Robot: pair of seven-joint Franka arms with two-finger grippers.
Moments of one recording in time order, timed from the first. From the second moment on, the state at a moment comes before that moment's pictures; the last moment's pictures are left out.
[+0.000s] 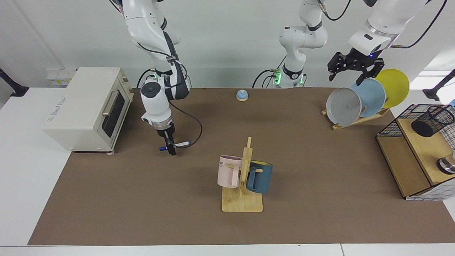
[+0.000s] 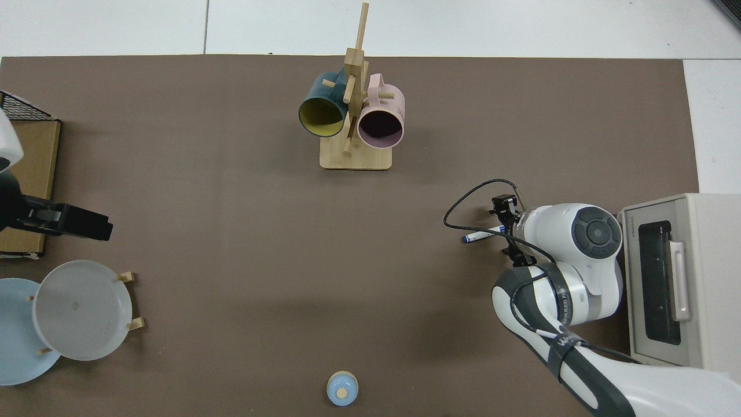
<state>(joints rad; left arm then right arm) -0.14 -0.02 0.07 -1.48 -0.04 1.39 0.14 0.14 0.19 0.04 -2.30 0.02 2.62 1.46</state>
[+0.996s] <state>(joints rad) -0.14 -0.03 0.06 -1.49 -0.04 1.38 0.14 0.14 0.17 0.04 -2.31 0.02 2.62 1.45</state>
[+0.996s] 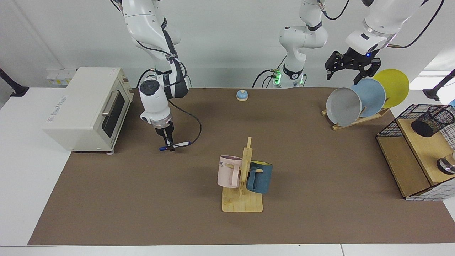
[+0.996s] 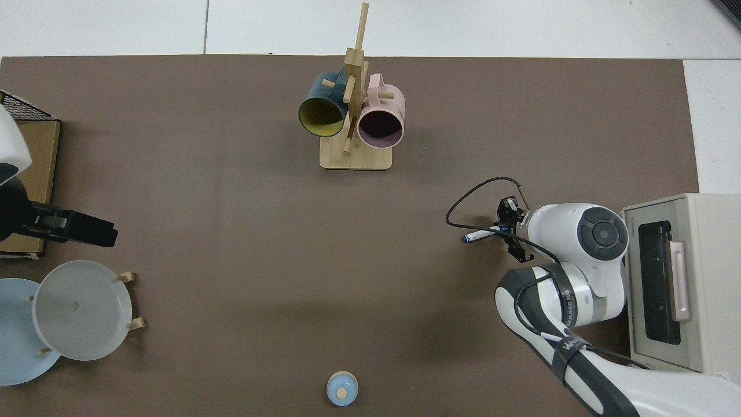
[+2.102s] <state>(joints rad) -0.14 -0.03 0.03 -1.49 -0.05 1.38 0.14 0.11 0.03 0.05 -2.16 0.02 2.26 1.46</state>
